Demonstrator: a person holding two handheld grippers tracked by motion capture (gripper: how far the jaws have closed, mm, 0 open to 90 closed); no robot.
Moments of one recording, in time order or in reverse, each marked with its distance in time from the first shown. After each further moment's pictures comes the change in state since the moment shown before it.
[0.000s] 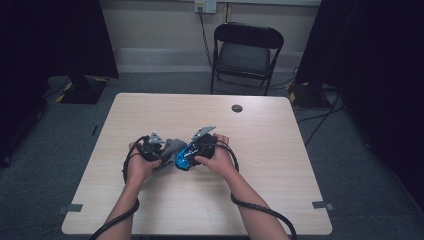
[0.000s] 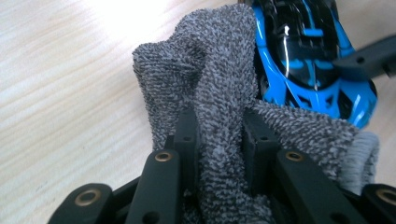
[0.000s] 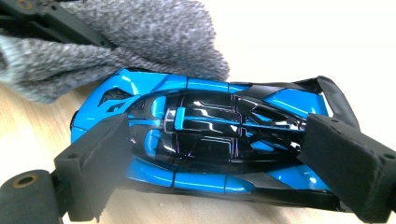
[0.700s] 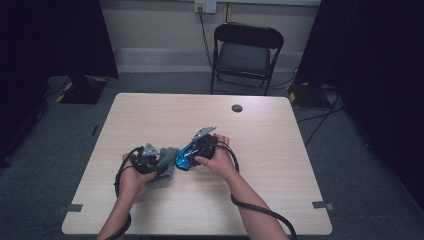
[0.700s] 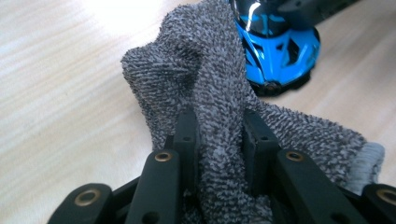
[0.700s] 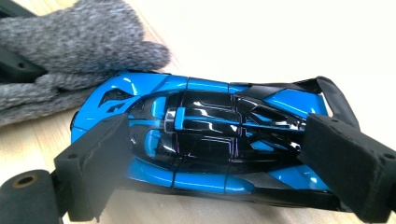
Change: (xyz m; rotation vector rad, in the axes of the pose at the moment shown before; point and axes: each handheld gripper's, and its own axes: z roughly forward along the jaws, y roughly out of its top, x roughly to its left) left arm -0.022 -0.028 -0.026 0.003 -0.015 -0.001; right arm 0.000 -0.002 0.000 -0.016 0.001 0.002
